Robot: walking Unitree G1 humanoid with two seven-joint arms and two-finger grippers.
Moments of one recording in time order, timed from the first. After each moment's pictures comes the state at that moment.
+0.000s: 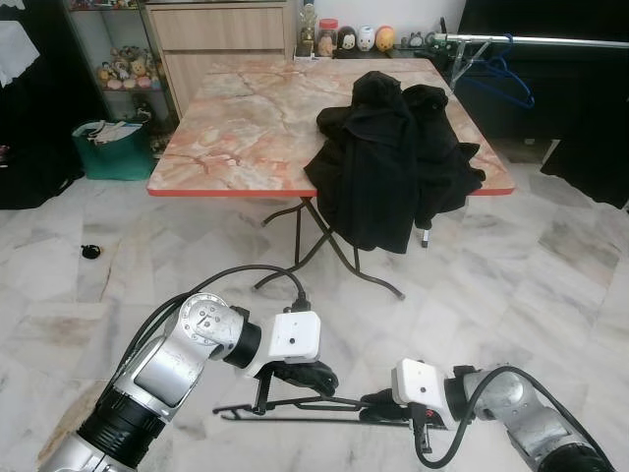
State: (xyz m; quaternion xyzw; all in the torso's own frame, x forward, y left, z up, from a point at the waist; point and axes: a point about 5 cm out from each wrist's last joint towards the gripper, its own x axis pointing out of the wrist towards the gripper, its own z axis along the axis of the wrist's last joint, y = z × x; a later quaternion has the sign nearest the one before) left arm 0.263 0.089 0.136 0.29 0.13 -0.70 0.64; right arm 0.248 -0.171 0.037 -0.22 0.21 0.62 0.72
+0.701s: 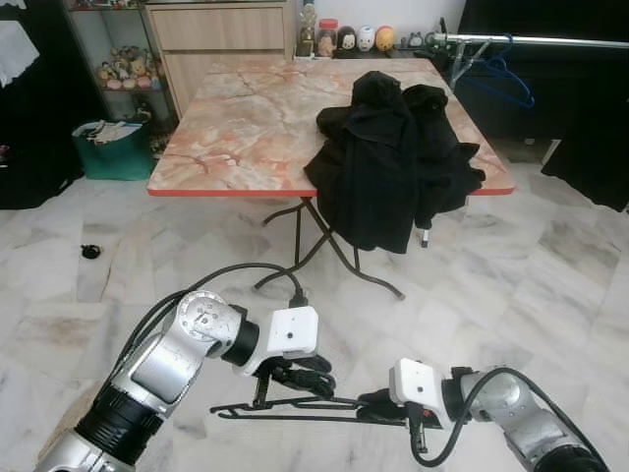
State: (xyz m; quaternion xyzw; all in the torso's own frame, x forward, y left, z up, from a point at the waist) left arm 0.264 0.093 0.138 0.27 0.15 -0.70 0.64; right arm 0.247 -0.168 0.033 -0.22 0.21 0.62 0.73
